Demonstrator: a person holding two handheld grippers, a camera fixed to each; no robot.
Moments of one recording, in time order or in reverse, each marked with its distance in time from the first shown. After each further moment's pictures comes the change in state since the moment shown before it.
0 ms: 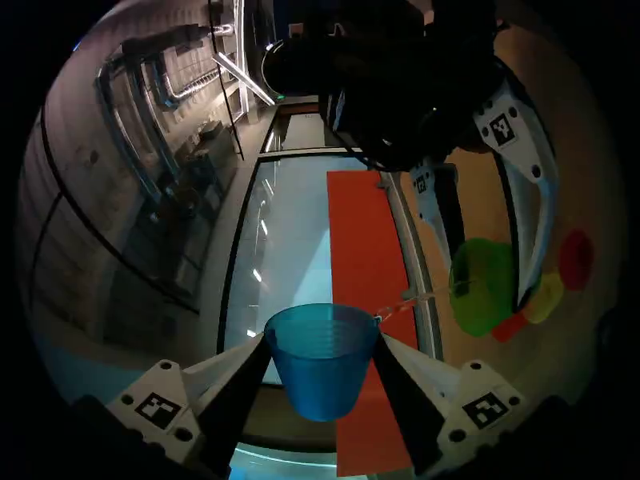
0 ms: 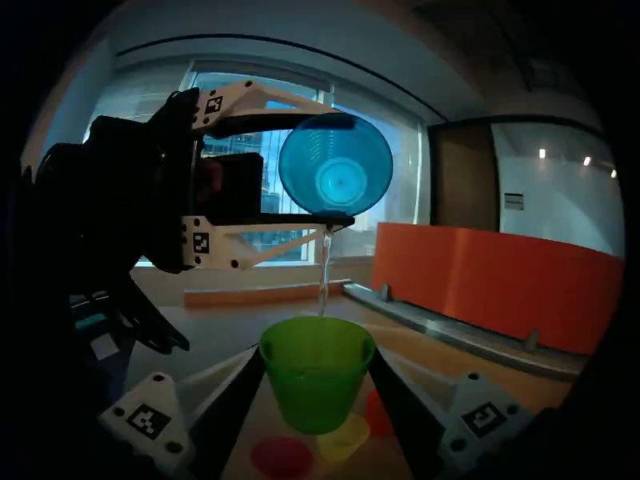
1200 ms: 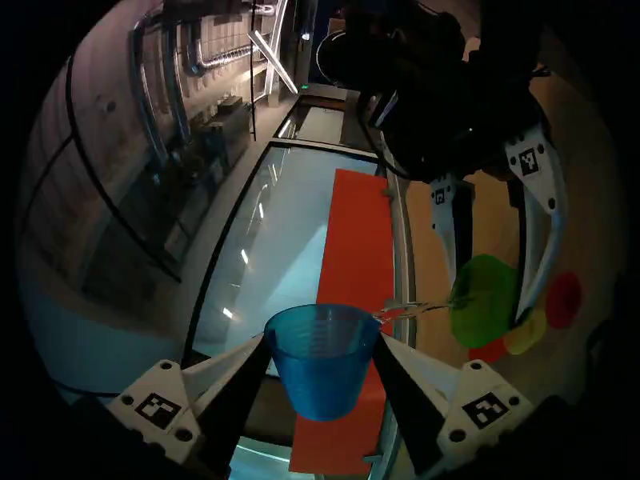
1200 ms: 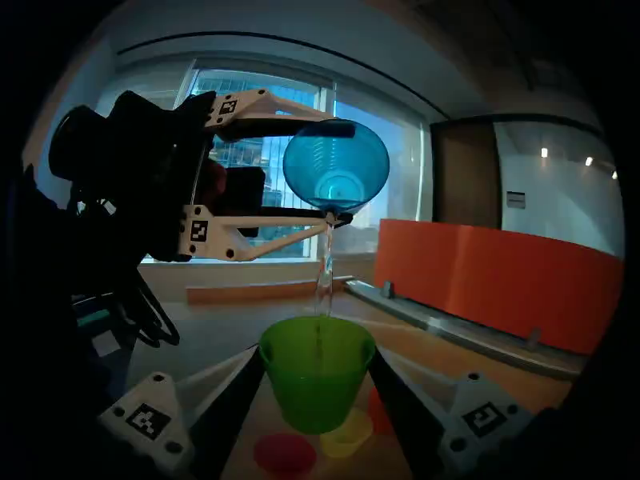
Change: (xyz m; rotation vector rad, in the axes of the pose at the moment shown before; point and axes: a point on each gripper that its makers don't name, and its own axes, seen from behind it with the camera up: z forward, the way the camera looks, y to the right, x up) left arm -0.013 0.012 -0.001 -0.033 -0.020 -0.214; right arm -0.005 -0.002 -0.001 0.007 -0.014 -0.003
